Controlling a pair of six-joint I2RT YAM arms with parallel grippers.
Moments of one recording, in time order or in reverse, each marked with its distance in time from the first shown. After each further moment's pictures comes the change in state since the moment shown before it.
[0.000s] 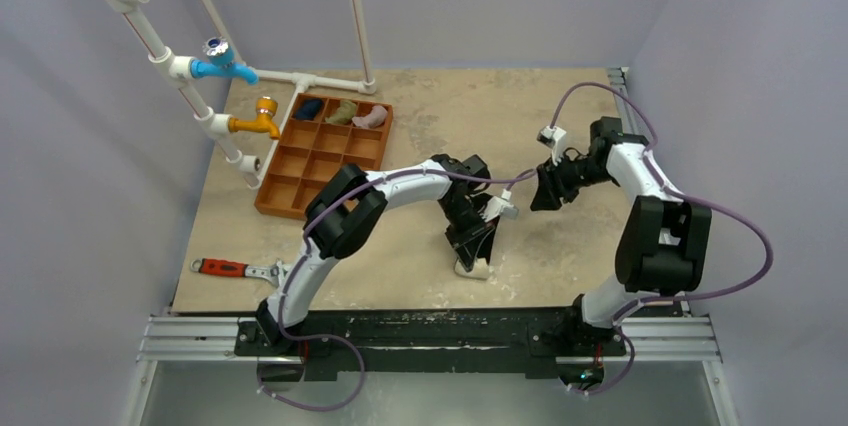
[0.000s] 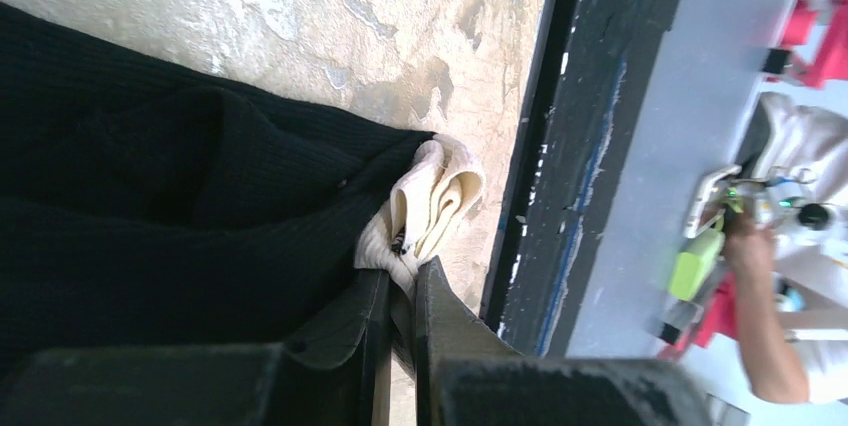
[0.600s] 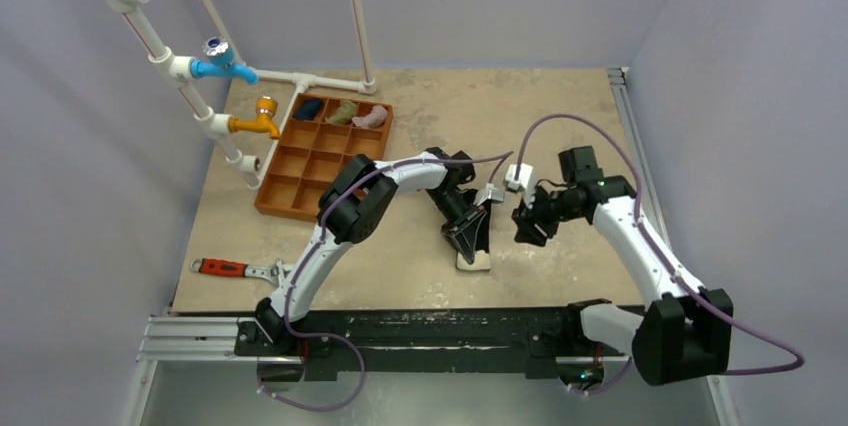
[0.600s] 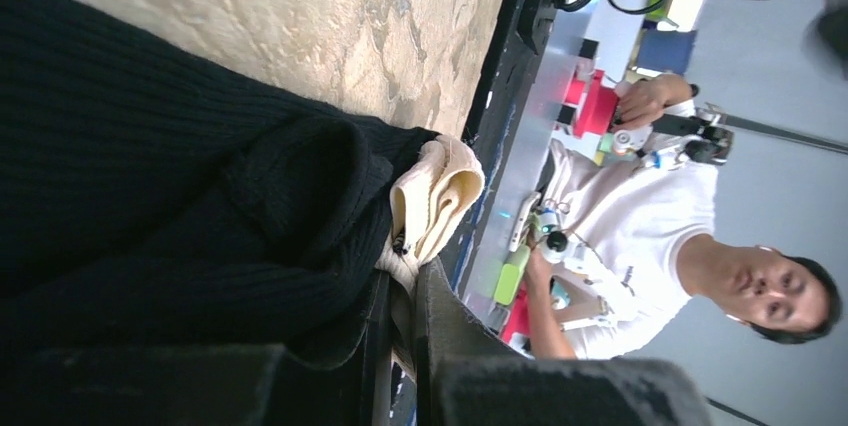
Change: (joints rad) left arm 0.114 0.207 0.144 -0.112 0.292 -0.163; right arm 0.193 -0.424 -0.258 0.053 0.104 -0.071
